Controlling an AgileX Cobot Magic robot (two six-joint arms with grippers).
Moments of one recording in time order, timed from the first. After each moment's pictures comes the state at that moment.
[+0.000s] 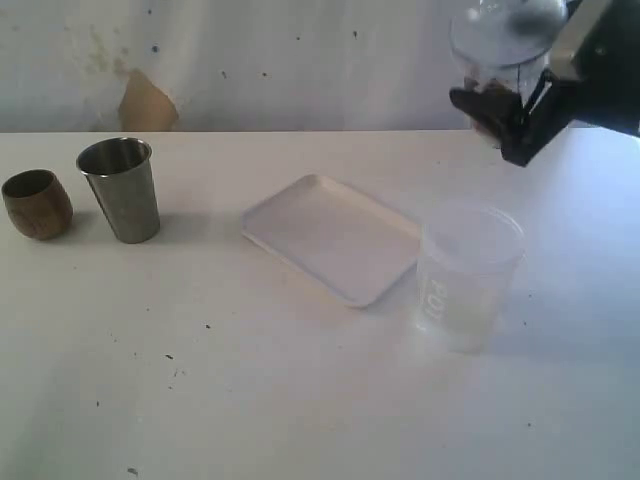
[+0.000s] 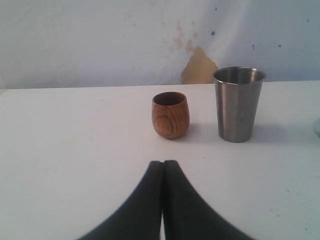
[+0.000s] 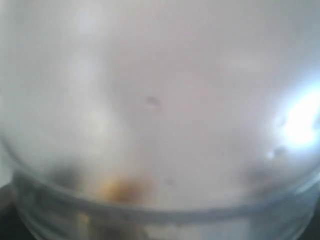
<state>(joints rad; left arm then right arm) 0.05 0.00 0.00 0.14 0.24 -0.08 -0.23 1.60 -0.96 -1.16 -0.95 0.37</state>
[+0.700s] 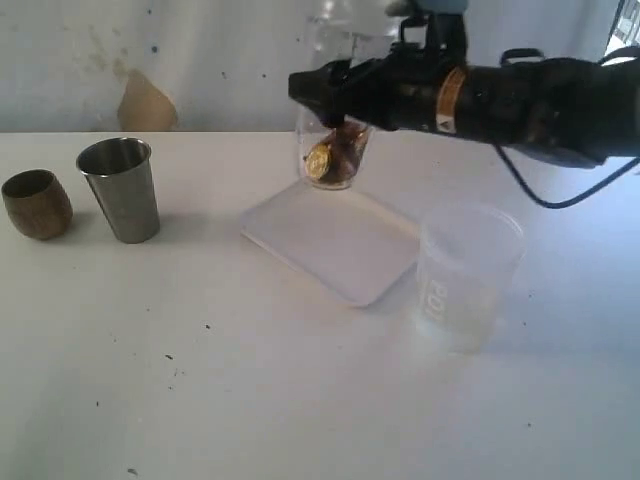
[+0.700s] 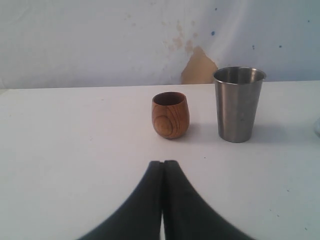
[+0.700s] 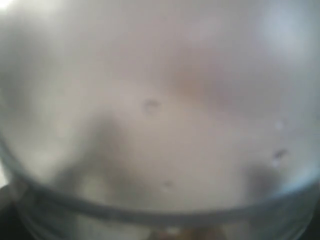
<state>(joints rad) 0.05 0.00 0.00 0.14 0.24 -0.08 0.19 1.81 -1.19 -1.04 -0.62 1.12</state>
